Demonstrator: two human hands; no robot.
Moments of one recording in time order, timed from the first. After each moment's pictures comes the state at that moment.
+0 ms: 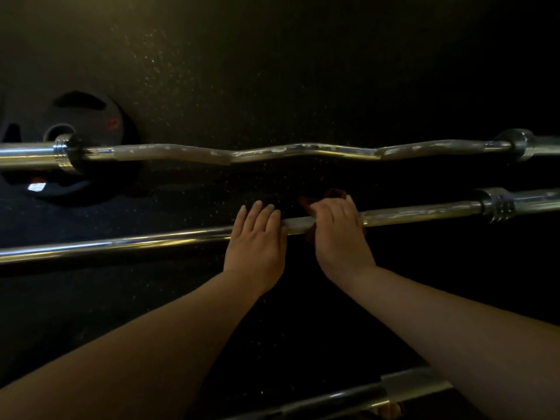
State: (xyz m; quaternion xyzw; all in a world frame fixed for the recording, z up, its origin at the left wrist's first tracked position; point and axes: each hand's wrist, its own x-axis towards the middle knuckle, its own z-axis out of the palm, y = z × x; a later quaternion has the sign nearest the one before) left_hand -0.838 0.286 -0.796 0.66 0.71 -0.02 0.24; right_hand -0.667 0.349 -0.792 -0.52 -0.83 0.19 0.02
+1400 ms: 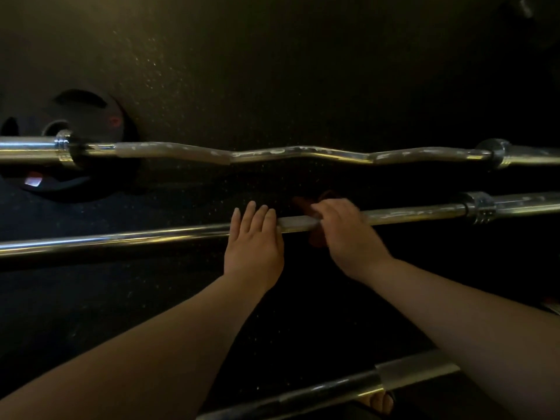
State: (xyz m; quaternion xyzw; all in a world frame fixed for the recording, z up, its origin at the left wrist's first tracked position) left_hand -0.835 0.280 -0.791 0.65 0.72 0.01 0.24; right_hand -0.636 0.362 -0.784 -0.46 -0.87 0.18 -0.01
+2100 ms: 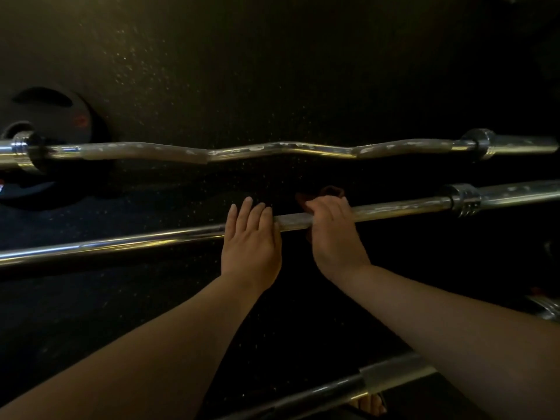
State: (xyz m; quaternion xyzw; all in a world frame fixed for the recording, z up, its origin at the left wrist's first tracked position) left_hand -0.807 0.293 -0.798 0.64 0.73 0.04 0.23; right_hand -0.644 0.350 -0.788 -0.55 -0.81 0.21 0.05
